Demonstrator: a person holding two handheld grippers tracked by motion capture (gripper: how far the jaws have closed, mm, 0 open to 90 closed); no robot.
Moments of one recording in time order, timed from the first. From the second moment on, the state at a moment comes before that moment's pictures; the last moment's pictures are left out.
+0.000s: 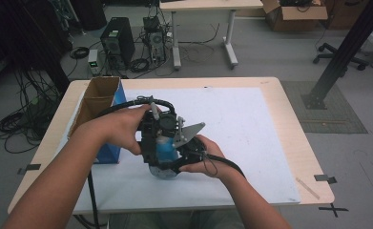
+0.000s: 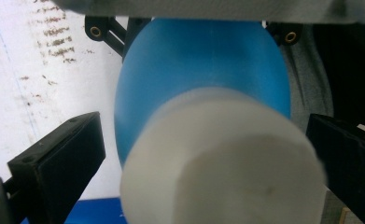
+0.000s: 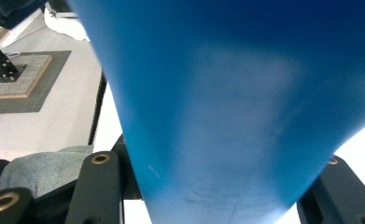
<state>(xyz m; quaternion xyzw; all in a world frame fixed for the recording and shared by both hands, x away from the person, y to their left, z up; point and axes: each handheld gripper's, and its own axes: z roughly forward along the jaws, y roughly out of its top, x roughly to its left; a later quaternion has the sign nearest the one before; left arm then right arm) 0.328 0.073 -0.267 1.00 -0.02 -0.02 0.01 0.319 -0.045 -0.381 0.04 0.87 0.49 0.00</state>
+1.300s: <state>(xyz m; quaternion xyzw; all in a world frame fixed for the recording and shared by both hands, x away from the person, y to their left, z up) 0.326 0.071 -0.266 1.00 -0.03 -0.02 0.01 0.318 -0.041 -0.379 0.03 0.87 0.49 0.02</state>
